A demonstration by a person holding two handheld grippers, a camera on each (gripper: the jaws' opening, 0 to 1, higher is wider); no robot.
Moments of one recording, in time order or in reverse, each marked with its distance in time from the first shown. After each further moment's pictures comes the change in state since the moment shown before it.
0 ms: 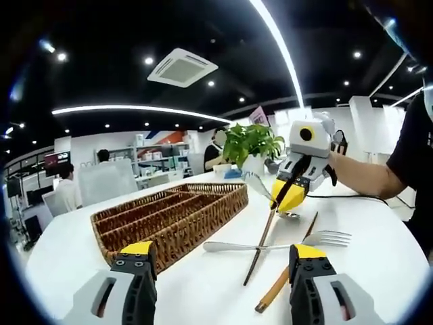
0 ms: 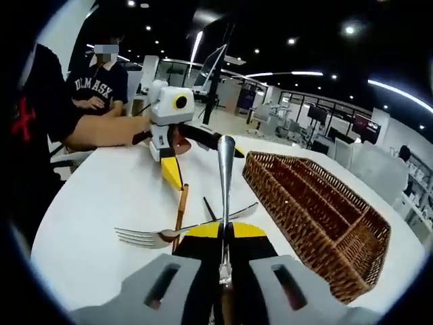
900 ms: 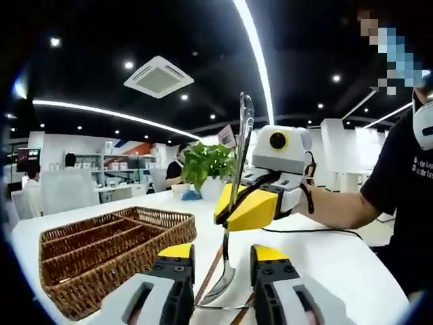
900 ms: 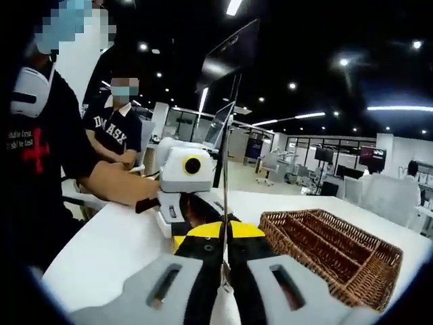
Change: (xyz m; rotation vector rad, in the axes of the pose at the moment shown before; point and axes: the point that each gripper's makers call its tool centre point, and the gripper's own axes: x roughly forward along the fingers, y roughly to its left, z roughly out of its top) left arm 0.042 -0.082 0.050 -0.037 -0.119 -0.252; right arm -0.005 0.030 0.067 0.024 -0.296 0.081
